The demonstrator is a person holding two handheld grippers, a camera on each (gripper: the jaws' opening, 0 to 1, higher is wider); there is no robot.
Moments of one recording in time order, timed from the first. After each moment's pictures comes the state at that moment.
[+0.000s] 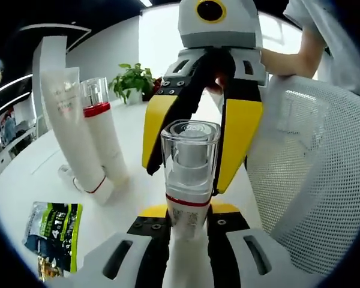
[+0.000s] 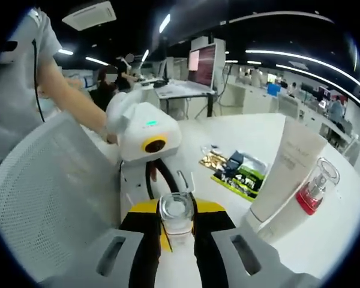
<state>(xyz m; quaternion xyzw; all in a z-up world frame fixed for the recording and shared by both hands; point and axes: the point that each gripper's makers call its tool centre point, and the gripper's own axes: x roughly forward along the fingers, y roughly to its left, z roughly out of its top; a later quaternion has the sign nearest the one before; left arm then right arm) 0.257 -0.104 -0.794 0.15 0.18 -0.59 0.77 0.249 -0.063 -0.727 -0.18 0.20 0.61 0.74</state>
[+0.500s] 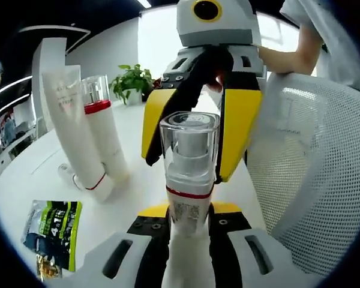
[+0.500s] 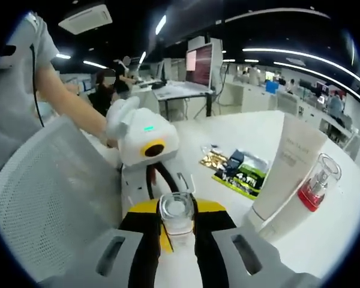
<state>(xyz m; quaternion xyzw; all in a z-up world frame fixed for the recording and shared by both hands) 0.252 -0.102 -0.802 0.16 0.18 -0.59 0.77 0.246 -0.060 -0.727 -0.17 0.21 0.61 0.74</state>
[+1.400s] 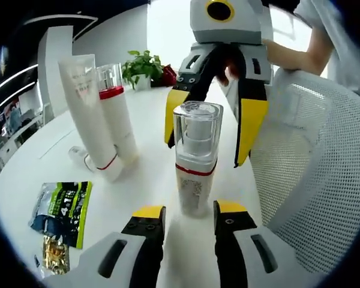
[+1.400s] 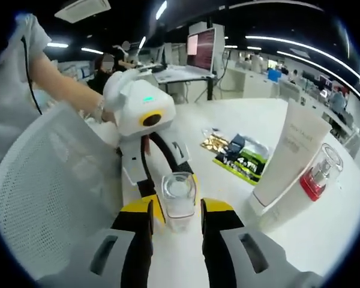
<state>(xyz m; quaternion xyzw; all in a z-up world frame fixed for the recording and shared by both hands) 0.252 -0.074 -0.801 0.17 0.24 -0.55 0.78 0.241 -0.073 -0.745 -0.21 0.26 0.60 0.73</state>
